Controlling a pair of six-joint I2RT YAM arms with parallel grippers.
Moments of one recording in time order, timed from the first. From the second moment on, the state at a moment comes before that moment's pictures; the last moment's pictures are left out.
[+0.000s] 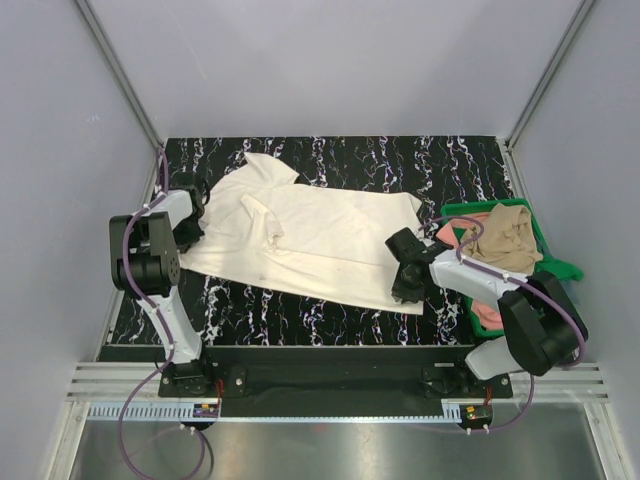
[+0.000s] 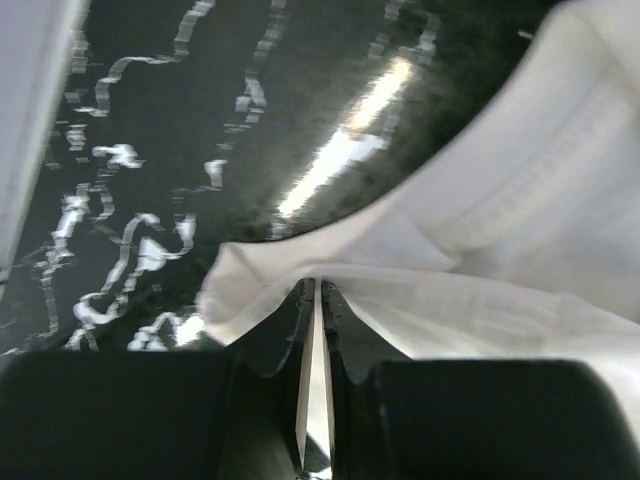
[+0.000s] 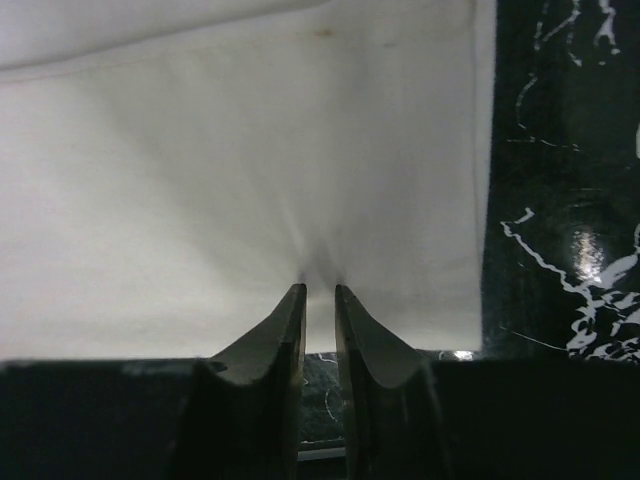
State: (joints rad) left arm 0.10 1.93 1.29 -0.71 -0.49 -0.47; right arm 0.56 1.45 0.76 -0.62 0.15 0.89
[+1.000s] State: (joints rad) left arm 0.13 1.79 1.24 -0.64 -0.05 -0.53; right arm 0.66 1.63 1.22 -0.31 -0.05 0.90
